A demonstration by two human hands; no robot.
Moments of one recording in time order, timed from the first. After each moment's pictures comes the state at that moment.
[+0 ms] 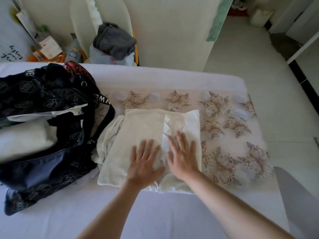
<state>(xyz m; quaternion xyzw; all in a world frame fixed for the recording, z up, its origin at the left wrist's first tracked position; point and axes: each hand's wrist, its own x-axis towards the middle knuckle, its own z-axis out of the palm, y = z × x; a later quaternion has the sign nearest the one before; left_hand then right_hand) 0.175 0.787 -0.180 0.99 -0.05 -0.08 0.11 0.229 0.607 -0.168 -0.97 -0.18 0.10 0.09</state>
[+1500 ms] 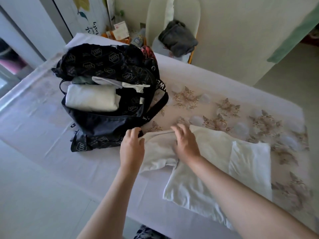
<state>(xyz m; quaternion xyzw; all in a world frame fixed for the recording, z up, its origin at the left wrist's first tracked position) 0.093 0.903 -0.110 0.89 0.33 0.14 0.27 0.219 0.738 -0.134 -0.91 -0.35 0.08 0.21</state>
